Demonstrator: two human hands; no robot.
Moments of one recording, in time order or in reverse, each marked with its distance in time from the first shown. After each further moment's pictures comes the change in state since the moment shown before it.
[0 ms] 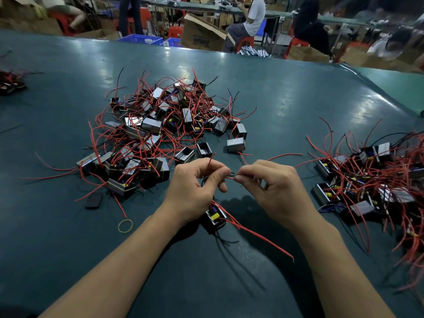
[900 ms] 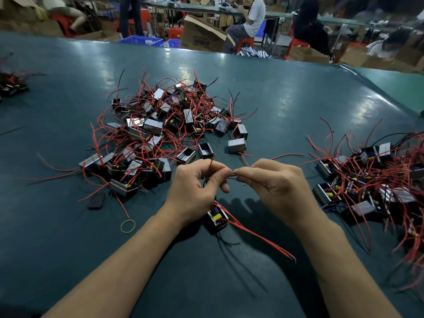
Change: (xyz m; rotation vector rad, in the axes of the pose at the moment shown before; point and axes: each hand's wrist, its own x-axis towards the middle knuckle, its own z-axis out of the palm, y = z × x) left_hand 0.000 0.000 -0.002 0.006 -0.006 0.019; right_hand 0.001 0.003 -0.004 -0.067 0.007 -0.068
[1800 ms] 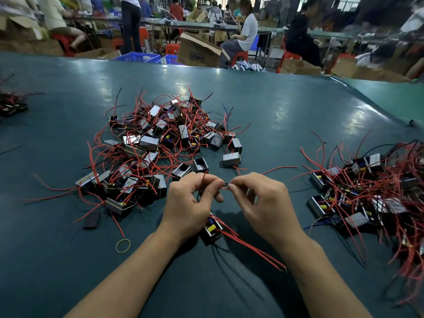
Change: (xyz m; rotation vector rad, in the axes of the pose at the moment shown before) left_hand 0.003 -0.002 0.005 0.080 0.120 0.077; right_hand 0.002 -0.016 0.010 0.054 0.040 0.237
